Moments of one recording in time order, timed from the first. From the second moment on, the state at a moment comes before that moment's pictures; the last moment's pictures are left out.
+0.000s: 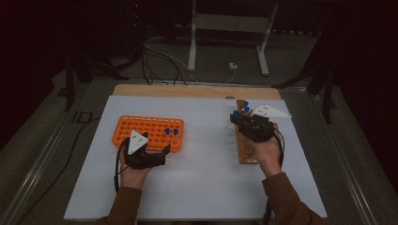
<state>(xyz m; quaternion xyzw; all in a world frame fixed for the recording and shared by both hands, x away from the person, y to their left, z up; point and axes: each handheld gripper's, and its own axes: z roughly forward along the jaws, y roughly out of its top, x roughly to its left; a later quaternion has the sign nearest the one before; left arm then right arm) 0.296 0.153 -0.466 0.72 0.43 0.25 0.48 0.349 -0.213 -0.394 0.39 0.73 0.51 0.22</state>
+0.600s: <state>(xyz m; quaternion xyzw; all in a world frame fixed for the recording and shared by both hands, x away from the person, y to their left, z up) 0.287 0.128 -0.447 0.74 0.38 0.27 0.49 0.337 -0.173 -0.401 0.35 0.76 0.51 0.16</state>
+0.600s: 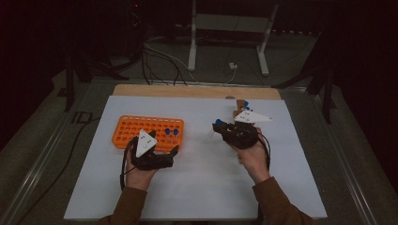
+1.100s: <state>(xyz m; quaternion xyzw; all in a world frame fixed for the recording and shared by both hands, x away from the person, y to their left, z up) 0.280 0.098 -0.439 0.76 0.34 0.25 0.49 0.322 -0.136 -0.405 0.31 0.79 0.52 0.11</state>
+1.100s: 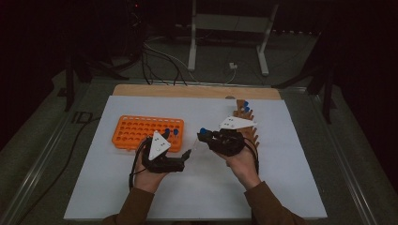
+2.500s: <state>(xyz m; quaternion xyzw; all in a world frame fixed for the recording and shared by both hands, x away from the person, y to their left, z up) 0.283 0.107 -0.443 0.77 0.33 0.23 0.49 0.321 -0.140 -0.405 0.32 0.79 0.49 0.15</state>
